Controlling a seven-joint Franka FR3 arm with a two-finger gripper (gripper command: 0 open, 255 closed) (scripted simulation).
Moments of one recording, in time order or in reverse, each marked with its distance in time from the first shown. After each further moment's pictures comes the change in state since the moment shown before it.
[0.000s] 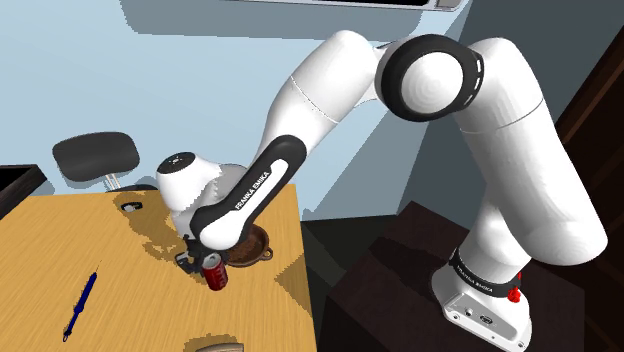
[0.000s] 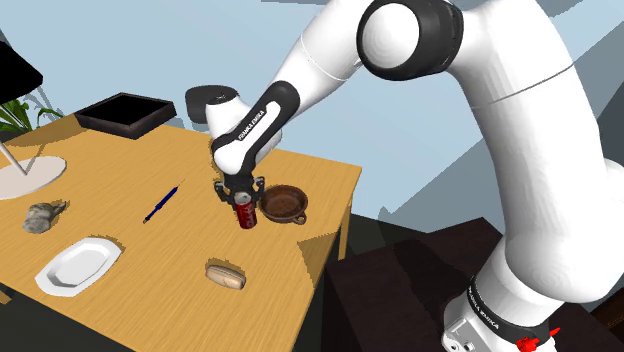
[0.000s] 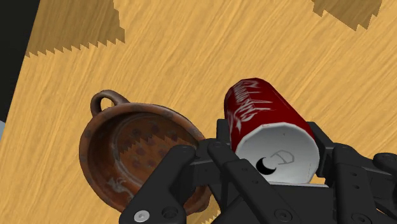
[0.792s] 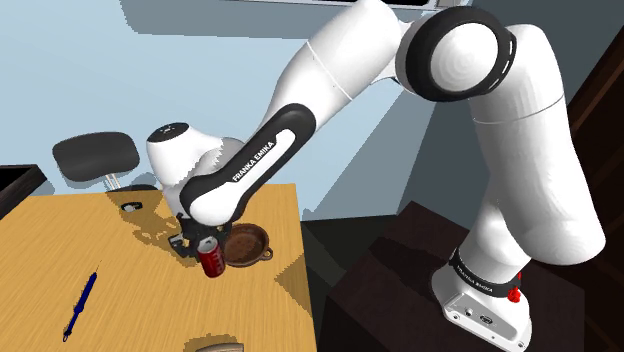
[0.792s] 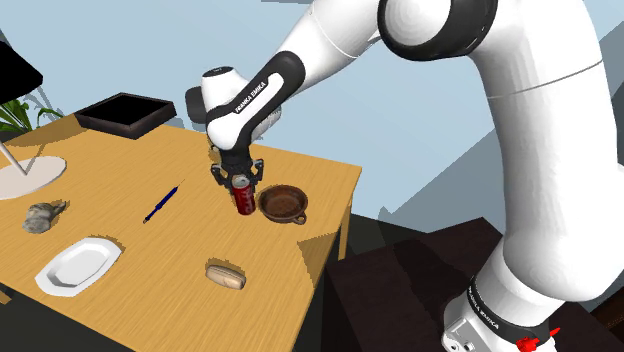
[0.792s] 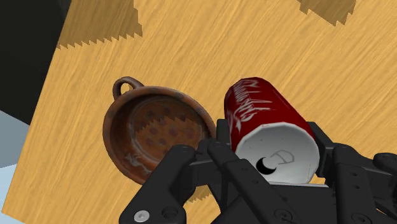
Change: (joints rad) arm -0.028 -0.114 0.029 -0.018 0.035 -0.094 -0.028
